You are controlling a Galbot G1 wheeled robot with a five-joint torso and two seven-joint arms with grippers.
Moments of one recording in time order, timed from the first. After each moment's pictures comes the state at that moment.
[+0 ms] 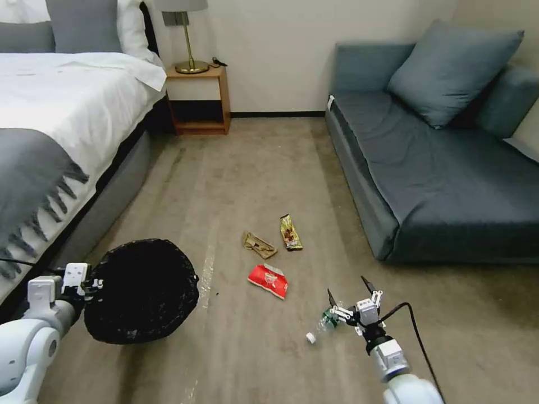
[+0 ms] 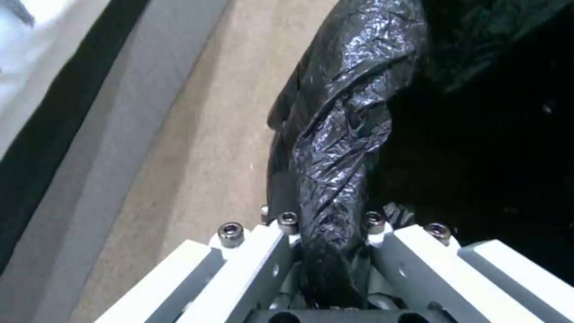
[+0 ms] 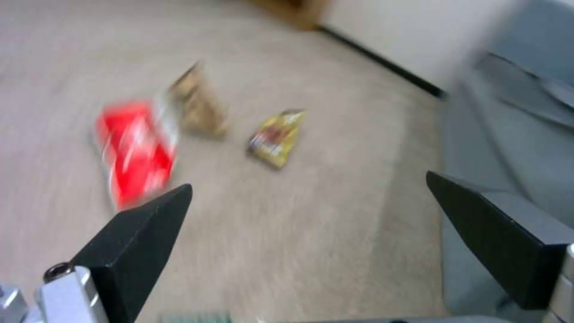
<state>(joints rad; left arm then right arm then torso) 1.57 -1.10 -0.99 -2.03 -0.39 0.74 0.08 -1.45 1.16 0.46 1.58 -0.26 0.29 -0.22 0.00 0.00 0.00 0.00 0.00</state>
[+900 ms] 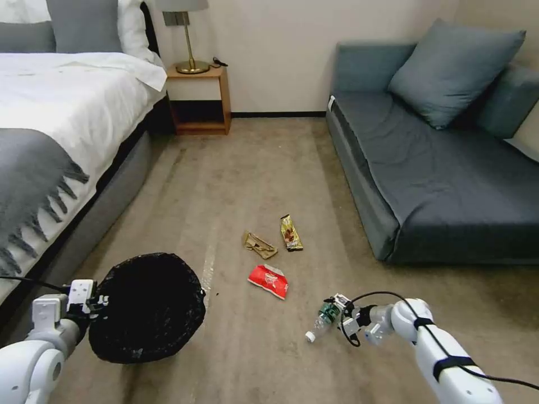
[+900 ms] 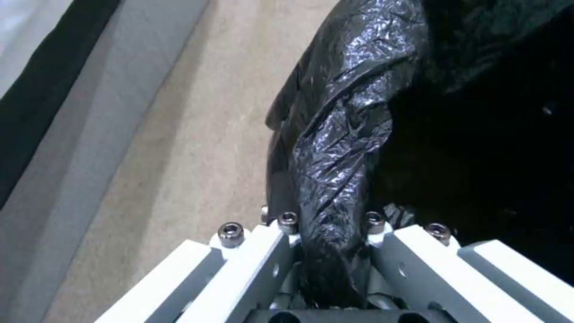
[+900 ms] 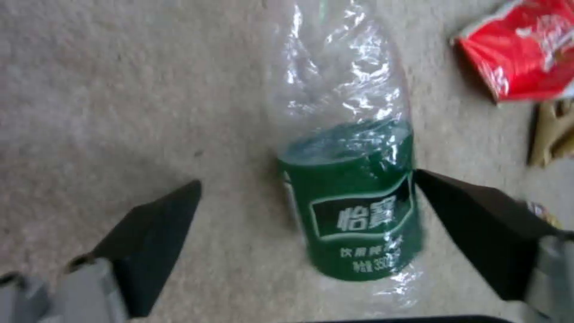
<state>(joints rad) 1.61 -1.14 -0.99 -2.08 -0.38 0.74 0.09 -0.97 1.18 0.30 1.10 -1.31 0.74 -0.54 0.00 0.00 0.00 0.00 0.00</state>
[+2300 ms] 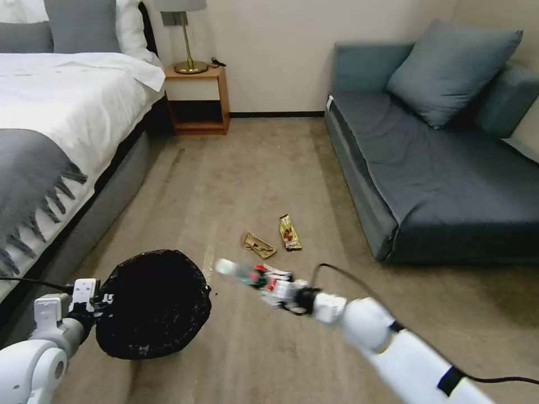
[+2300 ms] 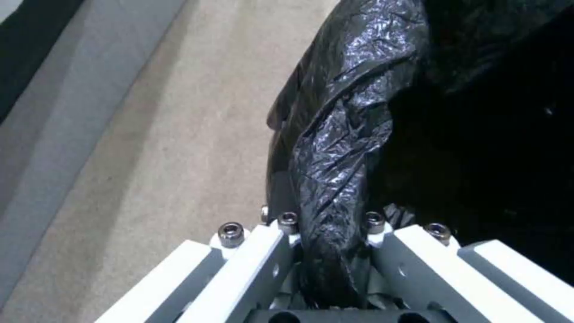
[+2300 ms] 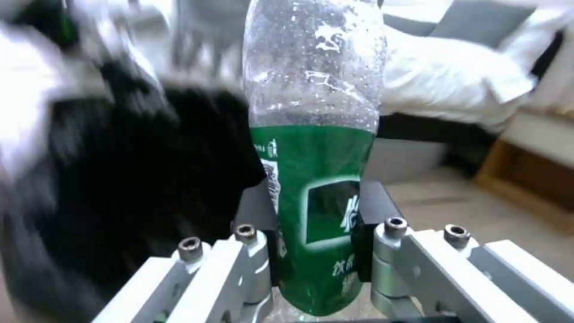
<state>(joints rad) 1.62 -1.16 -0.98 -2.09 -0.43 0.74 0.08 -0.95 1.12 -0.32 1.80 0.11 0.07 -0.23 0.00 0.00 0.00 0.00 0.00</state>
